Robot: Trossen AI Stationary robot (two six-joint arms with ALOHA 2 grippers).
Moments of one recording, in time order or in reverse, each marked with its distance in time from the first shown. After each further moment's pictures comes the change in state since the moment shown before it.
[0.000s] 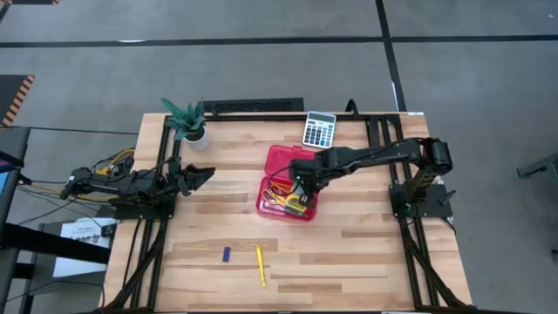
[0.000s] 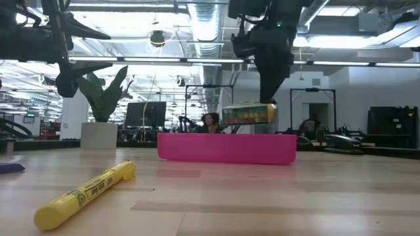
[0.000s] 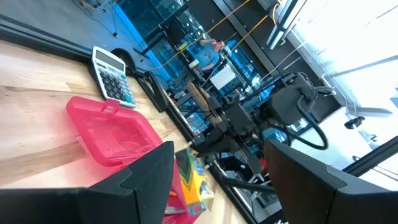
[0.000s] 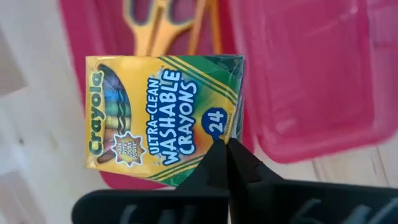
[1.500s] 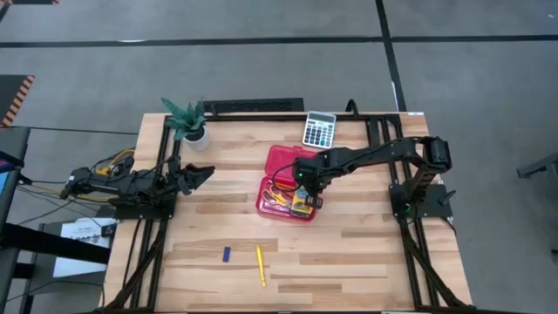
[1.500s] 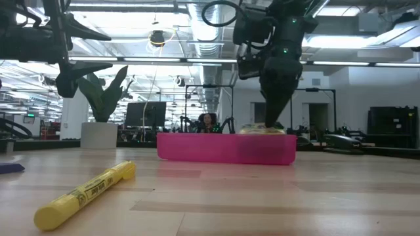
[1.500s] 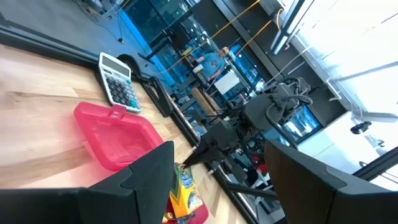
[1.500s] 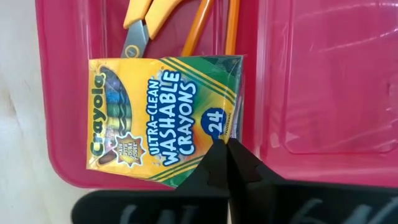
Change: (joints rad) left arm 0.000 0.000 0.000 0.000 -0.028 0.005; right arm -0.064 0.001 -0.167 0.176 -0.084 -0.215
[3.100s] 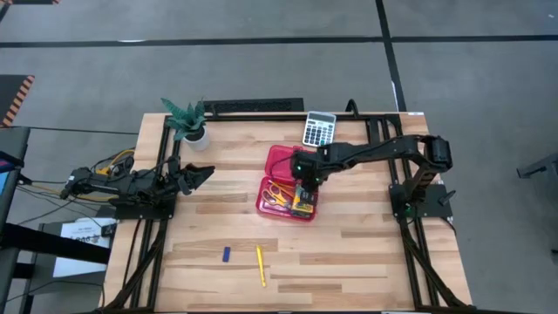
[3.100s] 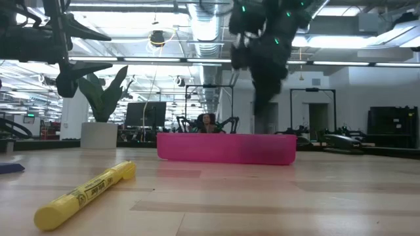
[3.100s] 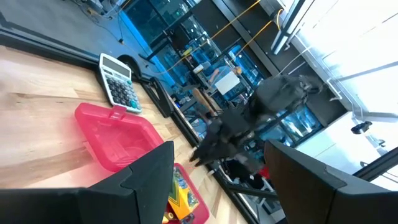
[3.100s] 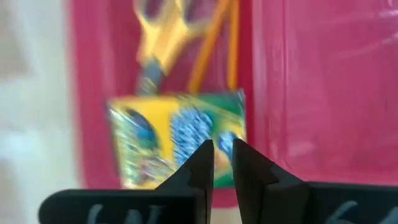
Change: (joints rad) left arm 0.000 0.000 0.000 0.001 -0.004 0.005; right arm -0.027 -0.009 0.061 0.024 -0.080 0.059
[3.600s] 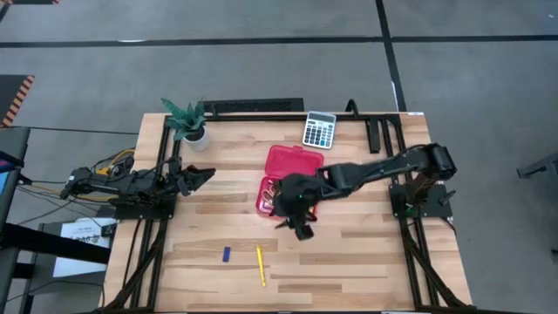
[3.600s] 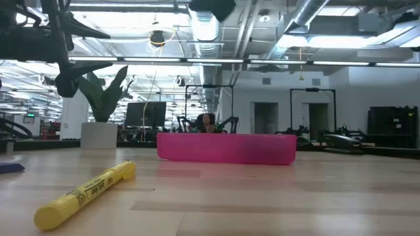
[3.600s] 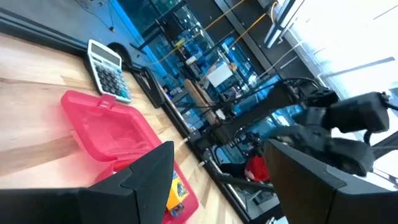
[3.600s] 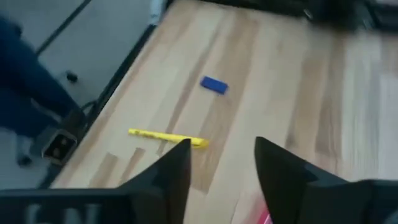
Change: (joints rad) left arm 0.000 0.000 0.000 0.000 0.048 -0.035; right arm 0.283 0.008 0.233 0.270 -0.132 -0.314
